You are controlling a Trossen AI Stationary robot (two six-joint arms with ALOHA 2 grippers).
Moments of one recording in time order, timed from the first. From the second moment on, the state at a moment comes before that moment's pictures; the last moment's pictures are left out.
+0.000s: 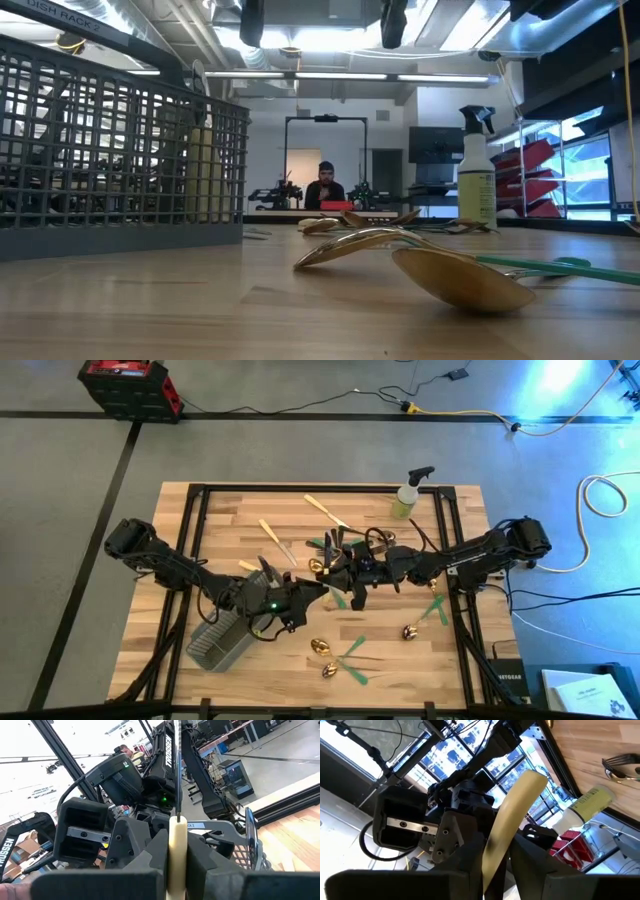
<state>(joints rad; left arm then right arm) -0.42 1.56 0.93 0.62 -0.70 2.28 0.16 1.45 0.79 0.75 0.05 0.55</state>
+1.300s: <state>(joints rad) -0.47 0.98 0.90 0.04 -0.72 1.01 0.23 1.37 0.79 0.64 0.18 0.33</state>
